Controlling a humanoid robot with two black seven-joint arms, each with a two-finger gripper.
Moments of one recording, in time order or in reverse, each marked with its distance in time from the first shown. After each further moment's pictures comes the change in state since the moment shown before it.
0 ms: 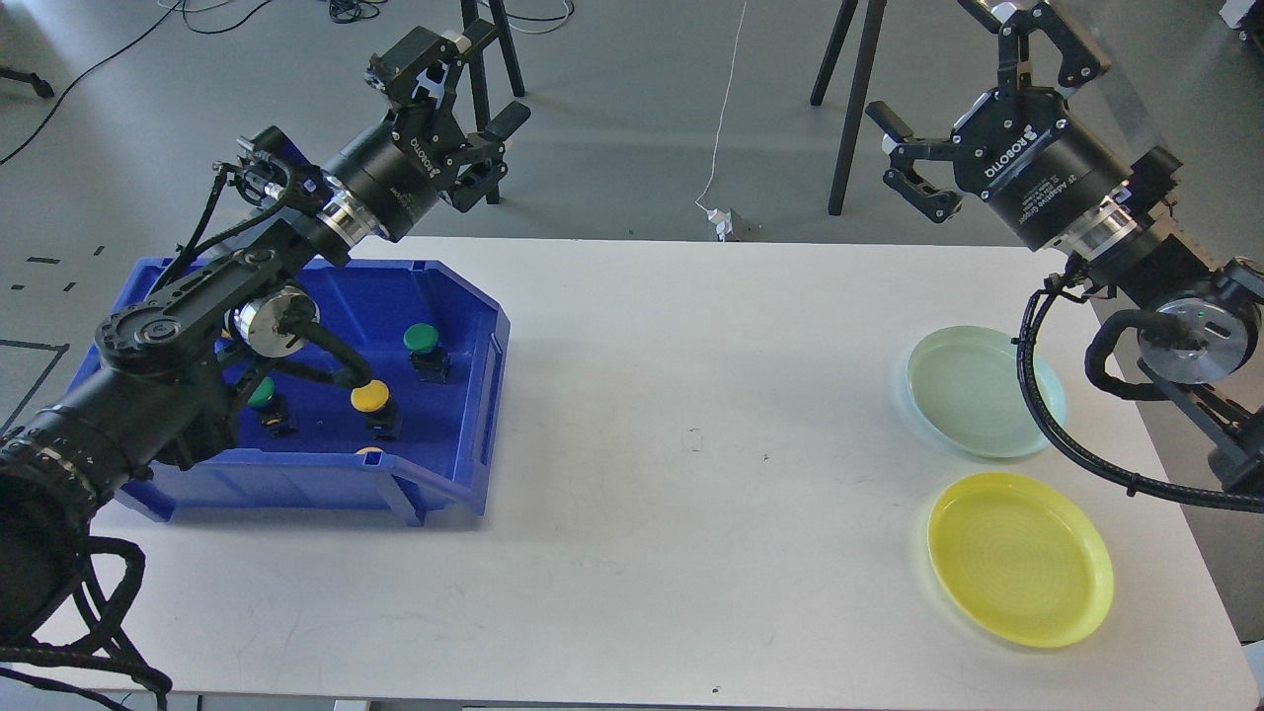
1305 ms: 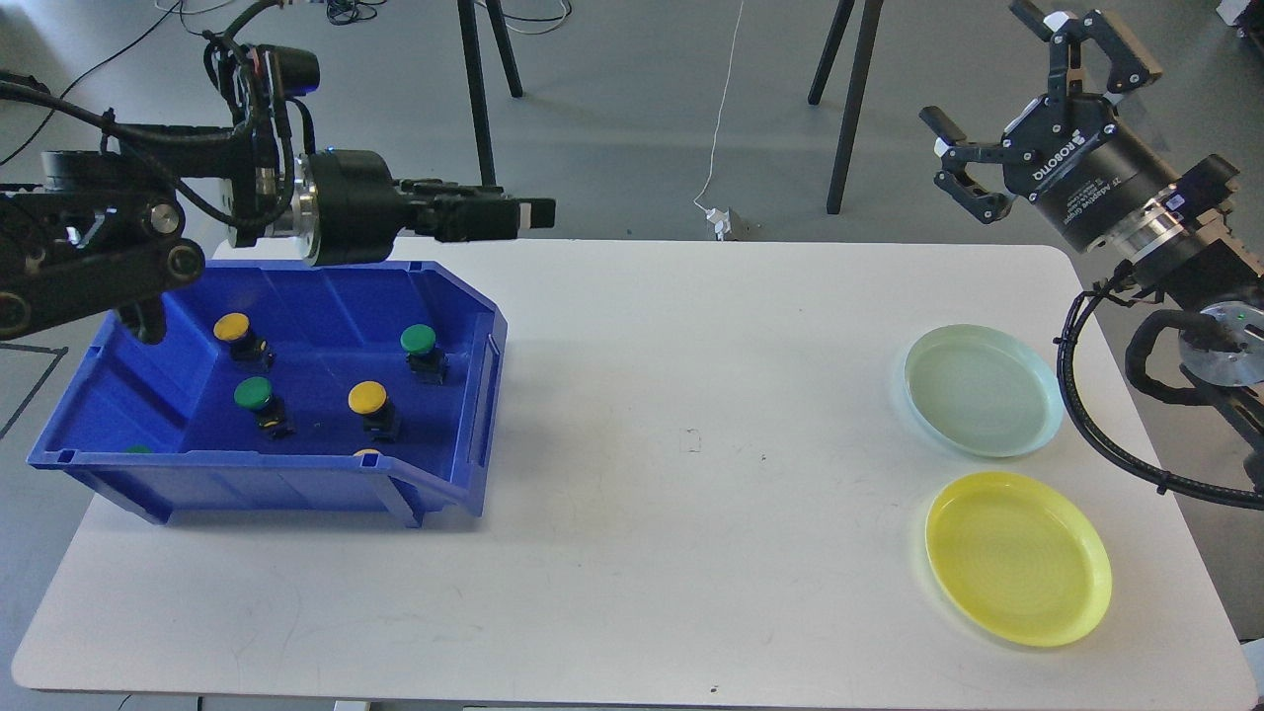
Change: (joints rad) left arm -0.680 0.409 1.226 -0.446 0.671 0.436 0.000; right arm -0.016 -0.019 0.019 -0.109 0.002 0.000 0.002
